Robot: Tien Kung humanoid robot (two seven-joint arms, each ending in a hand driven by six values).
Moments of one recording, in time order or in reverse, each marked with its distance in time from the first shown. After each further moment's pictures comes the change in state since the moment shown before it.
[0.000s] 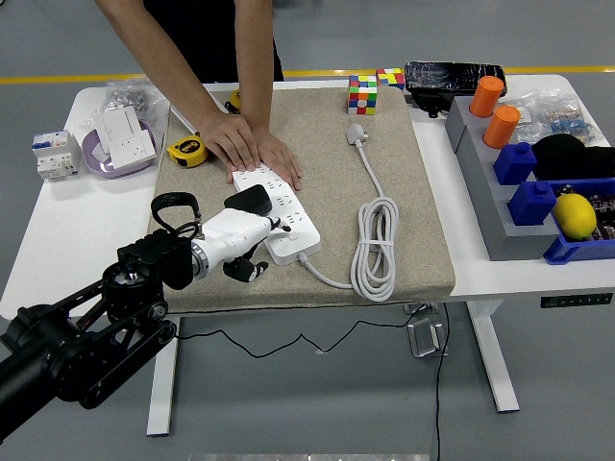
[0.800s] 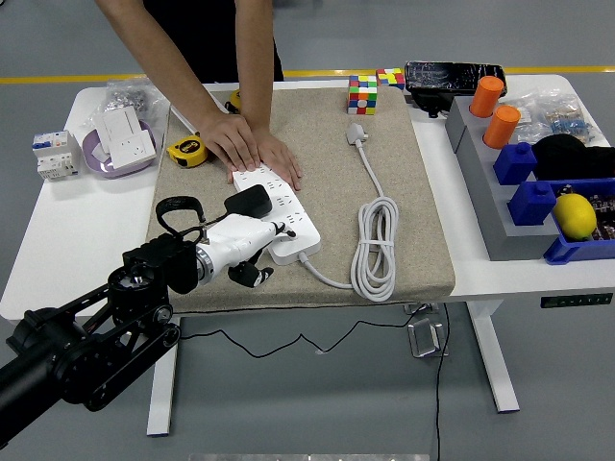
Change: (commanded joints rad) left arm 0.003 -0.010 0.014 0.005 -0.023 0.009 0.001; right arm -0.002 -0.001 -0.004 0.000 0.000 -0.001 0.000
